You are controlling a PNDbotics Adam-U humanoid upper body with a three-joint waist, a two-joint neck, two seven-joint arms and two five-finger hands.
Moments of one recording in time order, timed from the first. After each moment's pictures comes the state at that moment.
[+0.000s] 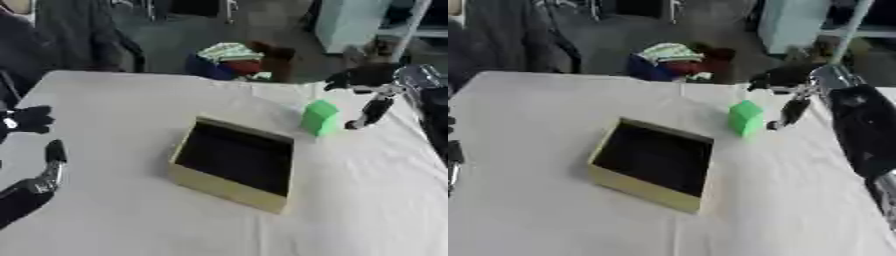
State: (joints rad) left arm -0.13 0.29 0.01 -1.98 -0.61 -0.21 -0.05; right arm -1.07 -0.55 0.04 -0.46 1.57 -0.75 0.18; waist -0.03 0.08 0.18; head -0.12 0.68
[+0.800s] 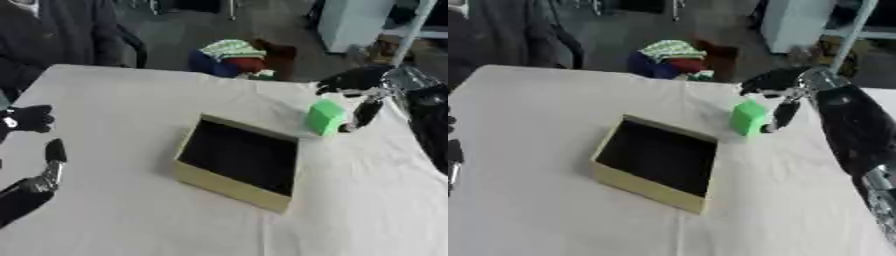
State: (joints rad) left arm -0.14 0.29 0.01 -1.98 -0.61 -0.21 -0.05; right arm -1.10 -0.51 0.04 -0.40 1.61 -0.74 0.17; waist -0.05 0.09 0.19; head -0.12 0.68
